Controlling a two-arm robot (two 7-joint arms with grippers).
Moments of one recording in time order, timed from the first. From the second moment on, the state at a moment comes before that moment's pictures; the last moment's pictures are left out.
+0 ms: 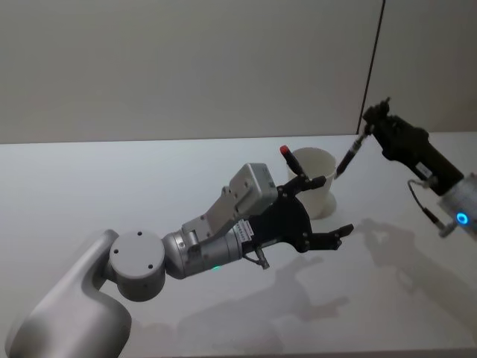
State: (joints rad) left arm -0.48 0.20 0.46 -1.16 -0.10 -0.26 -0.76; right arm 0.45 0.18 -0.09 -1.07 0.66 -0.10 0.82
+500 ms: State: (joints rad) left arm -0.48 0.20 0.46 -1.16 -0.10 -0.26 -0.76; right arm 0.69 0.15 -0.12 -0.77 0.56 -0.18 0.96
